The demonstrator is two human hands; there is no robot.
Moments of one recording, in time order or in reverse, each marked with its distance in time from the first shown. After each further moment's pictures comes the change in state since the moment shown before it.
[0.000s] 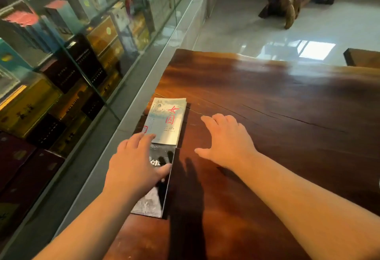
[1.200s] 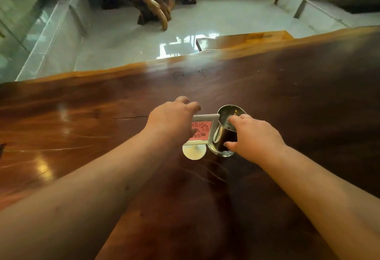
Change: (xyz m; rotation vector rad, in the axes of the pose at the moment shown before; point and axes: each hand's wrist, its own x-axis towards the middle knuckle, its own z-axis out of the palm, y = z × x) left_hand -0.111 0.619 0.048 0.130 0.005 0.912; right_hand -0.369 0.473 -0.119 -0.086 0.027 0.619
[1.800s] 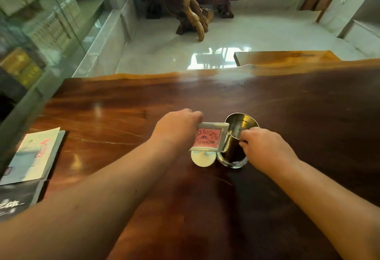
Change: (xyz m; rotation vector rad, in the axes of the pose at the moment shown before) left_hand -0.043 -0.107 -0.005 -0.030 0.140 -0.102; right_hand 0.030 -0.093 -0.004 0.040 0.024 -0.143
